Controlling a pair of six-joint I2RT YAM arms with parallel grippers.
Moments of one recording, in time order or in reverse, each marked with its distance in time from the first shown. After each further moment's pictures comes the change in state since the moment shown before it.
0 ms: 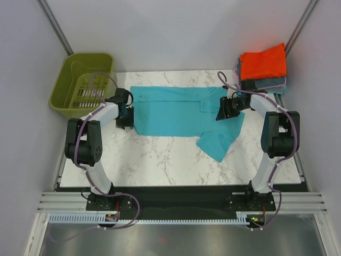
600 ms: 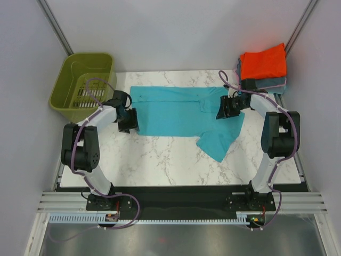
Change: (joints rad) left arm 0.021 -0.078 -0.065 -0.002 0.190 -0.140; right arm 0.000 -0.005 0.001 0.025 0.038 0.058
